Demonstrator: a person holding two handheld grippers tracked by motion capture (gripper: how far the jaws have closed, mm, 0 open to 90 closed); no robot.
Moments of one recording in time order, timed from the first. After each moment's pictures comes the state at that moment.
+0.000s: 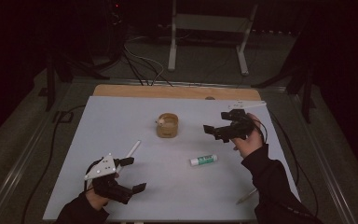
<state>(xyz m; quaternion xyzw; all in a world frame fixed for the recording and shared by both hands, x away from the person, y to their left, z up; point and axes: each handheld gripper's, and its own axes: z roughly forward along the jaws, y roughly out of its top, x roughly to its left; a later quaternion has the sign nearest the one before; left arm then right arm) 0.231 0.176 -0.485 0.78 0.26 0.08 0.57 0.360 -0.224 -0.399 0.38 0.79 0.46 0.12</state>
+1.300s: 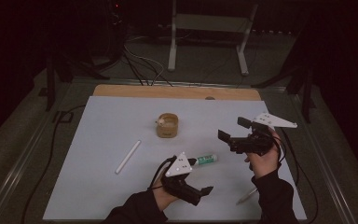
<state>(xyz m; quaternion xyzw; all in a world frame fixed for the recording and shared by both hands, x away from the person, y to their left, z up) 0.234 -0.010 -0.470 0.81 0.22 0.05 0.55 0.300 -0.256 -0.385 0.40 0.72 0.55 0.17</state>
